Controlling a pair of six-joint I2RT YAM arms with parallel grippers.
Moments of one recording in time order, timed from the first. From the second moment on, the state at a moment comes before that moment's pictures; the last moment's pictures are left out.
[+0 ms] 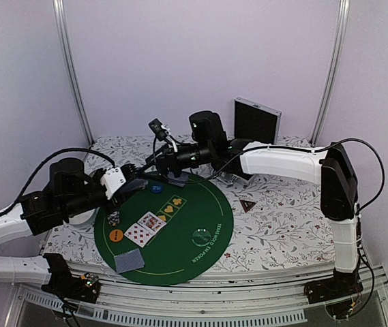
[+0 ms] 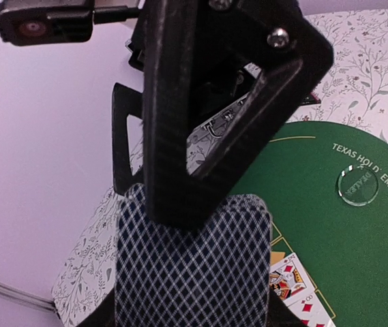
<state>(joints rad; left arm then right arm) -0.81 0.82 0.62 -0.14 -0.12 0.57 0.93 2.09 1.76 0.09 -0.71 0.22</state>
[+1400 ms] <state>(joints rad) -0.80 0.82 0.62 -0.18 -0.12 0.57 0.95 2.10 1.87 -0.21 -0.67 0.08</state>
